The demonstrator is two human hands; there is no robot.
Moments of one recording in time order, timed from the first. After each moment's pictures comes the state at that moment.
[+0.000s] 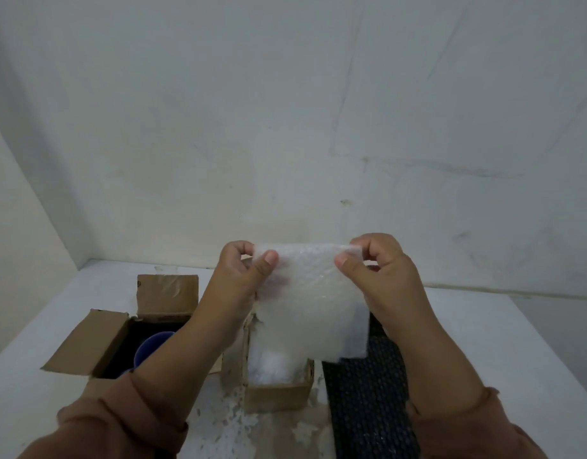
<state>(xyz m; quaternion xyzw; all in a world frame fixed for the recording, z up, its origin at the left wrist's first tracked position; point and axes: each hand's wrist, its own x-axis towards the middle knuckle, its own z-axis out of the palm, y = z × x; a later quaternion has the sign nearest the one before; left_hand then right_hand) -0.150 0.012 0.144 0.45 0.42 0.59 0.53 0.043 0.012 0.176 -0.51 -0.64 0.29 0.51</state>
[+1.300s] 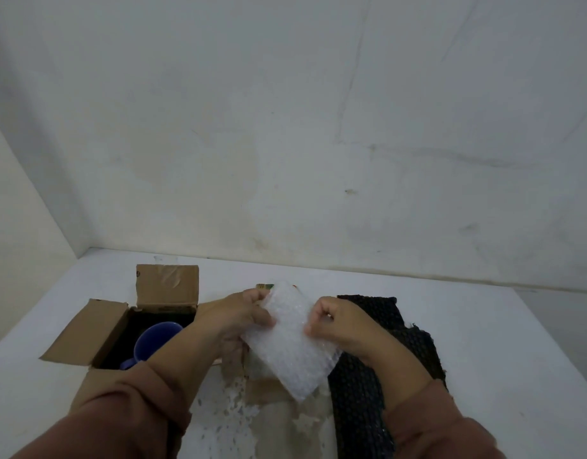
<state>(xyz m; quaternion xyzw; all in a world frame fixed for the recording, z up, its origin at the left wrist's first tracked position) -0.160 0.026 0.095 0.34 0.56 0.32 0.68 0.039 0.032 0.083 -0.56 -0.64 0.48 0.20</state>
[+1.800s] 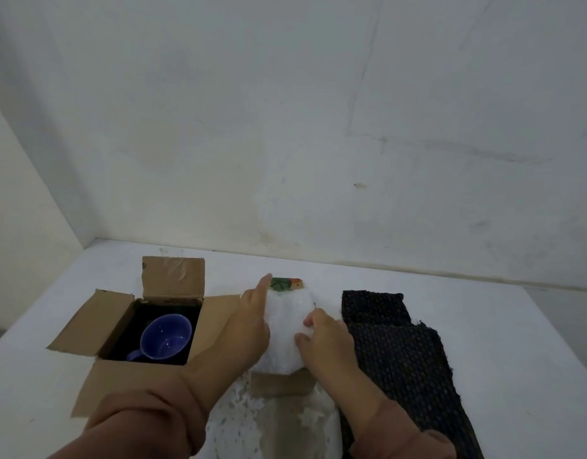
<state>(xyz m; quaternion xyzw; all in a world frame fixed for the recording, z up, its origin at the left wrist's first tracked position) -0.155 0.023 0.029 0.66 0.64 0.26 0.28 -0.005 0.014 0.031 -0.69 -0.67 0.23 0.14</state>
